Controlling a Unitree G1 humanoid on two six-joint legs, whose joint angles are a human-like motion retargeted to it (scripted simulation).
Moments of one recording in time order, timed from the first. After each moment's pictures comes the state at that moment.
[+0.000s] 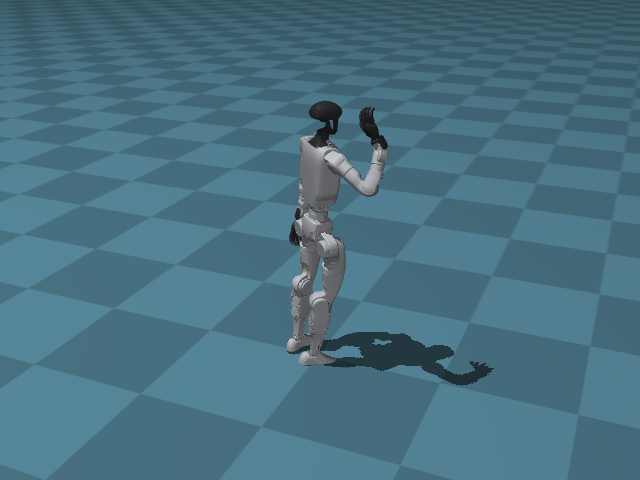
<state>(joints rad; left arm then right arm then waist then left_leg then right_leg) -0.03 0.09 -0.05 1.62 -0.21 0.19 -0.05 -0.57 -1.00 -0.38 -0.52 -0.65 -0.18 -0.82 -0.05 -0.02 -0.04 0.03 -0.04 0.29 0.02 -0.11 0.00 0.02 -0.02 -0.27 -0.01 0.06 -0.05</state>
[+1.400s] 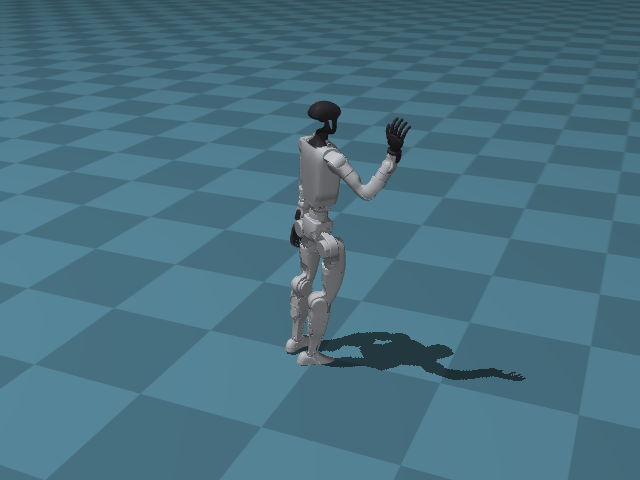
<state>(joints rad) -0.01 0.06 -0.01 1.62 -0.21 0.19 -0.06 -0.55 -0.73 -0.47 -0.23 -0.39 -0.12 -0.71 -0.04 -0.01 -0.07 0.03 -0.04 0.29 0.01 -0.11 0.00 0.03 0.00 -0.27 -0.01 0.04 -0.05</state>
